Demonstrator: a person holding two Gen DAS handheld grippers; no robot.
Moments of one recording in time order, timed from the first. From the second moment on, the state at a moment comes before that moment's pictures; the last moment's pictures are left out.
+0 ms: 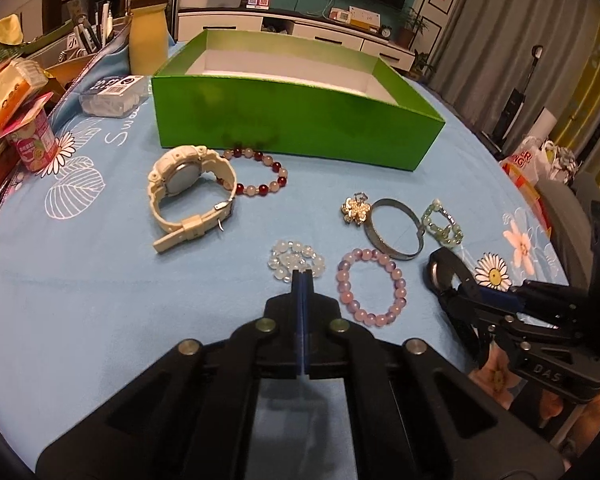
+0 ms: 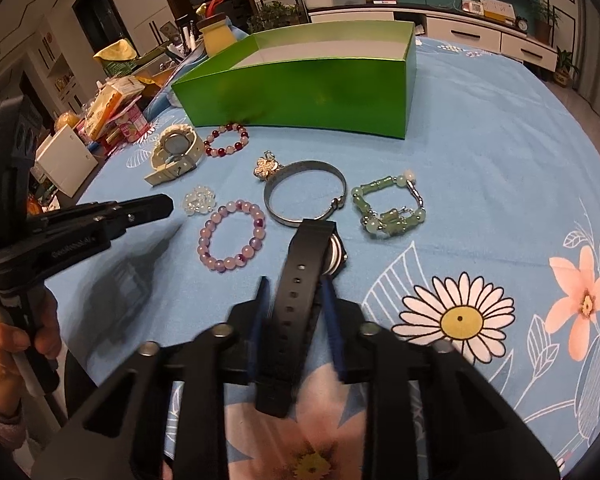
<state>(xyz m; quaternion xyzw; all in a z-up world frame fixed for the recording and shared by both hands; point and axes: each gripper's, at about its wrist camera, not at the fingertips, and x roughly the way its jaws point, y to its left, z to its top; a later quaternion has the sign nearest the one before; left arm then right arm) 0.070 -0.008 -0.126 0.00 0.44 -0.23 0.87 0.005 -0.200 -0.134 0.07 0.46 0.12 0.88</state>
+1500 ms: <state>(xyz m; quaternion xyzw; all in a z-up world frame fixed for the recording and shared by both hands) 0.085 0.015 -0.076 -0.07 0.42 -0.24 0.87 0.003 -0.223 -0.062 0.12 0.36 0.14 0.92</state>
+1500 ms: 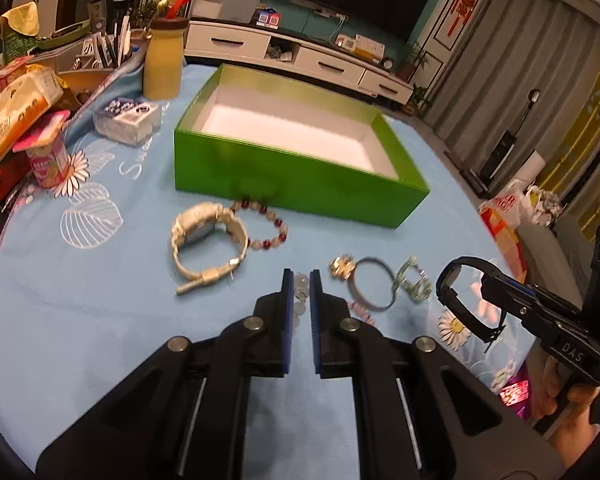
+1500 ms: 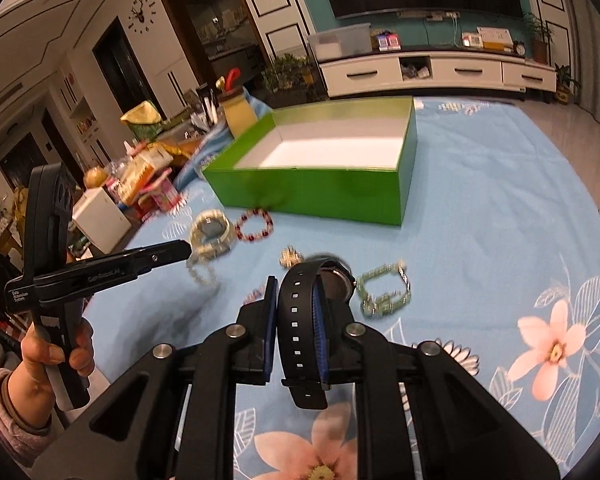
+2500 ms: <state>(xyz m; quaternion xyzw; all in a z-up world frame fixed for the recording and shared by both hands) 0.190 -0.031 0.003 -0.08 0.40 -0.26 0.88 0.096 -0.247 0.009 0.13 0.28 0.17 0.94</state>
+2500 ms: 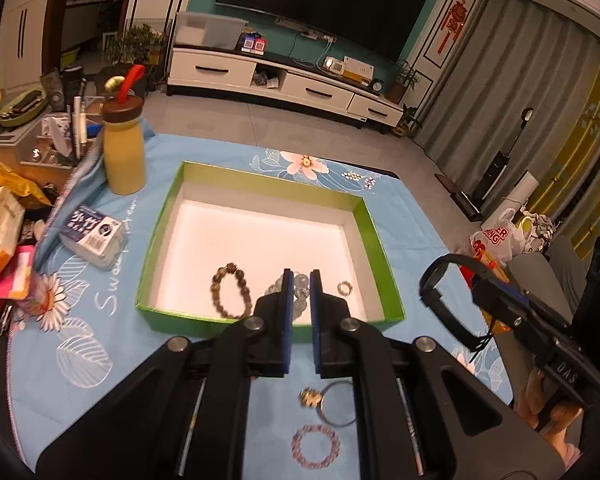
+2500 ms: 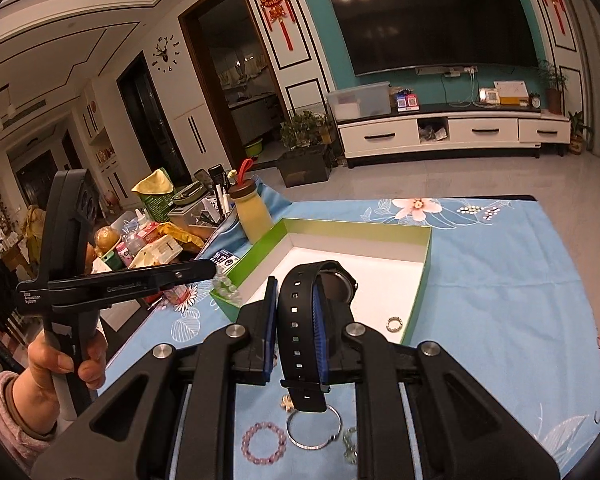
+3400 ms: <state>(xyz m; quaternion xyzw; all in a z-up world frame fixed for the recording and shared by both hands) 0.294 -0.095 -0.079 -0.06 0.48 -0.21 0.85 0.220 -0.244 -0.063 0.09 0.37 0.11 0.92</state>
